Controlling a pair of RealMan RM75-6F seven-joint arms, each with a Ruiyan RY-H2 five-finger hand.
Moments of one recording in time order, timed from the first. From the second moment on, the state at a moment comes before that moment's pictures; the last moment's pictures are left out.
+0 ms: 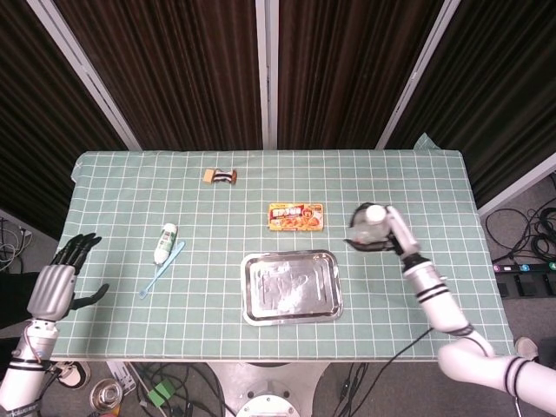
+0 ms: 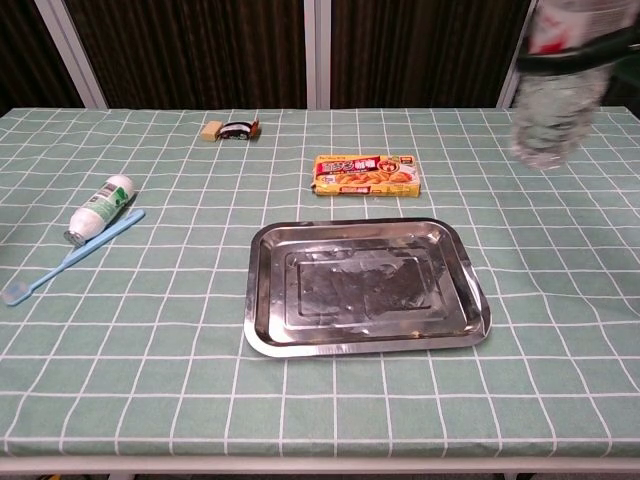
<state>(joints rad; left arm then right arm) -0.20 -1.31 -0.05 -1.38 1.51 1.41 -0.26 0.53 -1.26 0.30 -1.56 -1.27 0.97 0.77</state>
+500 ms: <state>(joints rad) -0.20 -1.34 -0.05 -1.35 1.51 1.40 -0.27 0.54 -1.31 0.30 -1.58 -1.28 0.97 0.79</state>
